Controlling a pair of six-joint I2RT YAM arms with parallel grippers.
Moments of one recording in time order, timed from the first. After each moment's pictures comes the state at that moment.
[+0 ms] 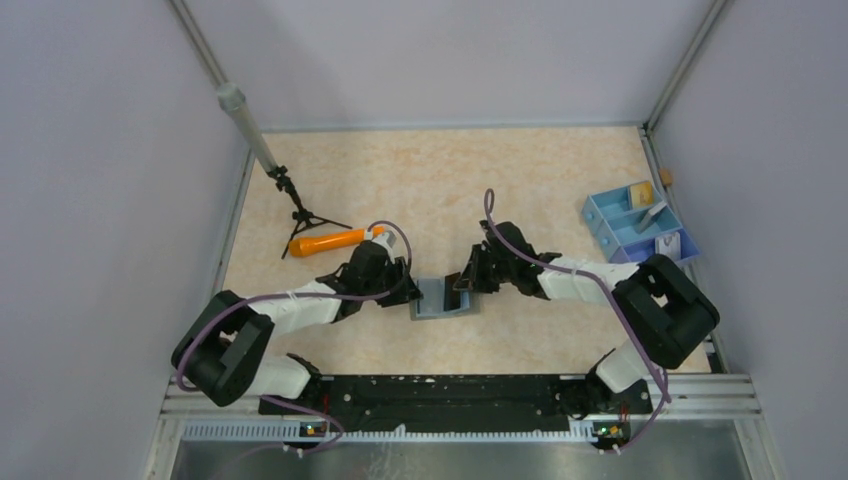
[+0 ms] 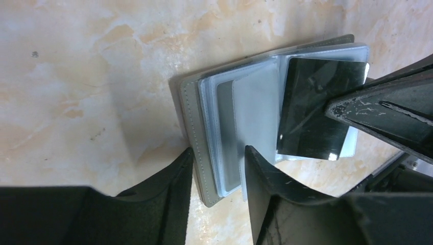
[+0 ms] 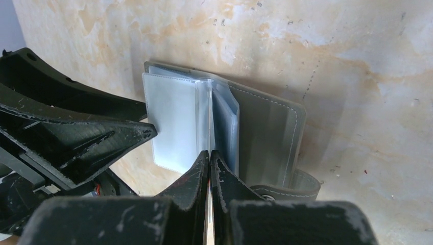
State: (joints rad) left arm -0.60 1.35 0.49 0.09 0.19 -0.75; right arm 0.70 1.54 0.70 0.07 -0.25 0.82
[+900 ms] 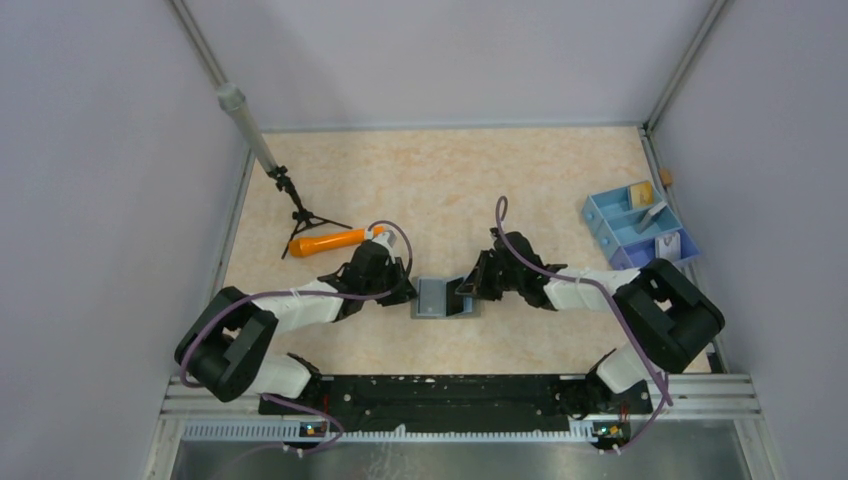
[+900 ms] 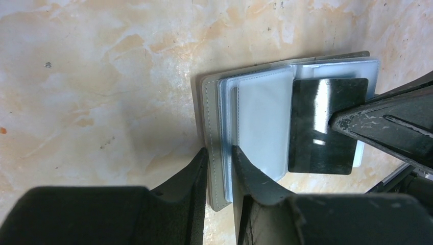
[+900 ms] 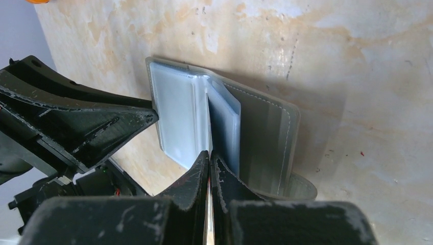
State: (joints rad) left arm -0.60 1.38 0.49 0.11 0.16 -0.73; right arm 0.68 1.52 0.59 0.20 -0.25 0.95
